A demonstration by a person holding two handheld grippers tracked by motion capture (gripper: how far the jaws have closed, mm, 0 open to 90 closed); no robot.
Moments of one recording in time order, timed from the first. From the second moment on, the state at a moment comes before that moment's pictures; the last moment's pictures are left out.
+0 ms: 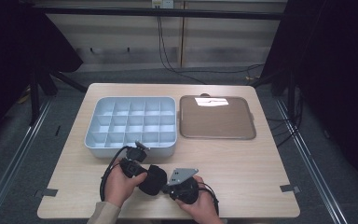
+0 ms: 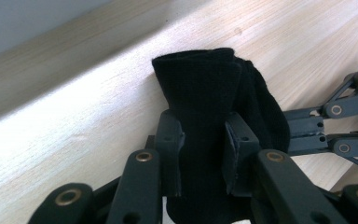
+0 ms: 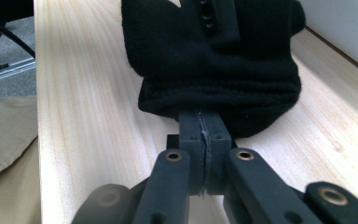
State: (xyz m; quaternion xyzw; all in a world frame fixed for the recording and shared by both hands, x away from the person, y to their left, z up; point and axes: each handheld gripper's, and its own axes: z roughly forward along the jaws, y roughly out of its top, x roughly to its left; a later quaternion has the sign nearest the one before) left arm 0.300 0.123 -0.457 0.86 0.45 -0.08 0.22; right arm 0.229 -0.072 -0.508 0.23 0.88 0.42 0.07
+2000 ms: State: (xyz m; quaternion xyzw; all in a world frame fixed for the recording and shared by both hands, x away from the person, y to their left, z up) left arm 0.320 0.171 -0.413 0.86 0.46 -0.05 0.21; right arm 0.242 -0.155 -0.499 0.34 0.85 0.40 0.11
